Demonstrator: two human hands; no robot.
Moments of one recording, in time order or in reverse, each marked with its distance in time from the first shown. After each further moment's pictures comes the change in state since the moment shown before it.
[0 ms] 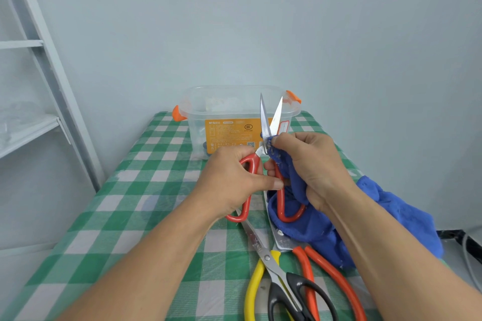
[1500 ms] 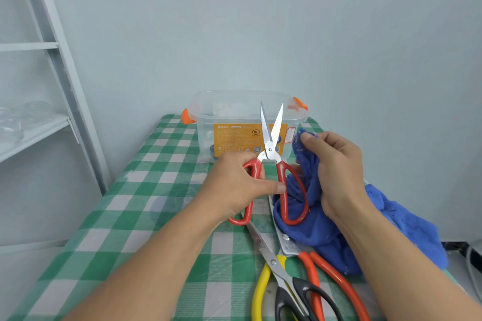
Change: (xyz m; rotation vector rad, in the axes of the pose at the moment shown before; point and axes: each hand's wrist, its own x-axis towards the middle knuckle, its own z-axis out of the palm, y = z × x) left_hand -0.003 0.000 -0.005 0.002 0.002 -0.023; right_hand 0.011 0.014 -0.020 -0.017 0.200 -0.228
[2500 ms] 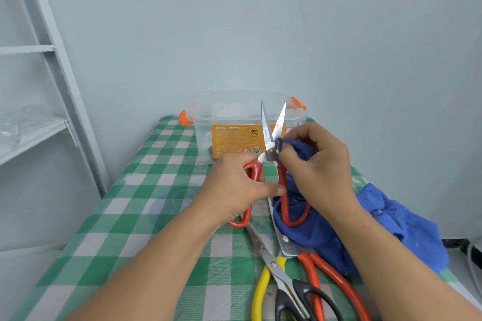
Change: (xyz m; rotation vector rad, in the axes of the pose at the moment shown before) left_hand -0.002 0.002 0.000 0.052 0.002 0.009; right_hand -0.009 0.000 0.009 -0.444 -0.105 -0.533
